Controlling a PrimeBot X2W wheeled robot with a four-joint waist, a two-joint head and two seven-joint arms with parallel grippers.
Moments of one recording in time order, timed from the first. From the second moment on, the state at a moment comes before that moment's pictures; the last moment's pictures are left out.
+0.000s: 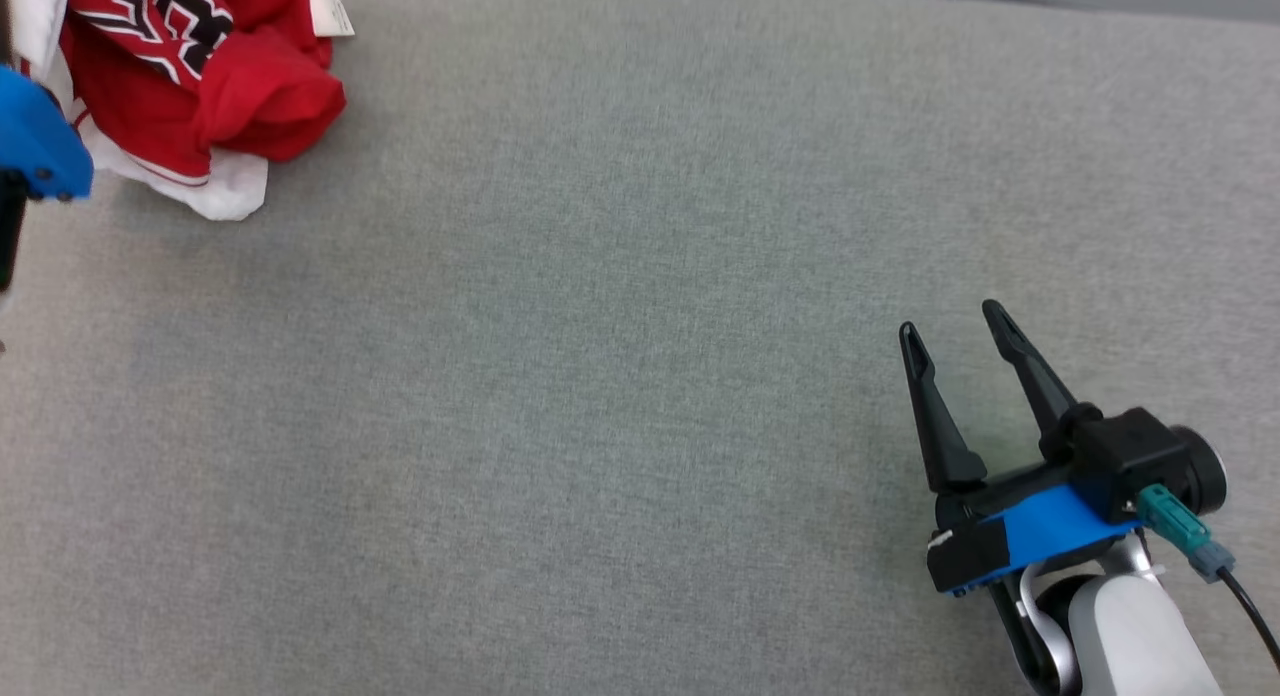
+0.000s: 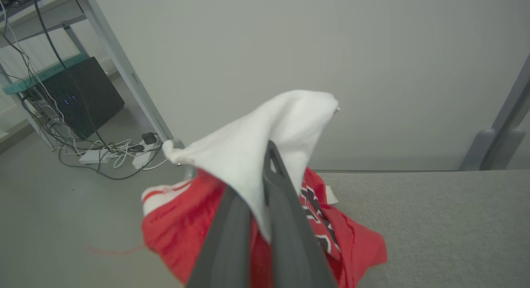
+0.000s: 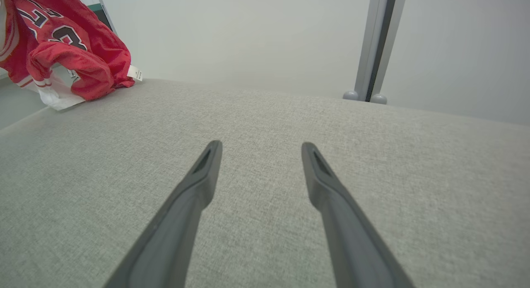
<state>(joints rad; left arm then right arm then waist) -1.02 0.51 -0.35 0.83 -0.51 -0.12 -0.03 -0.20 -0.05 0.08 0.04 0.04 0.13 -0.10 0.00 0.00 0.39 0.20</state>
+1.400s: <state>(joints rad) -0.66 0.35 -0.51 0.65 -0.75 -0.04 0.00 -0.20 -0.05 0.03 0.25 0.16 0.13 -0.25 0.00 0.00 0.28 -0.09</state>
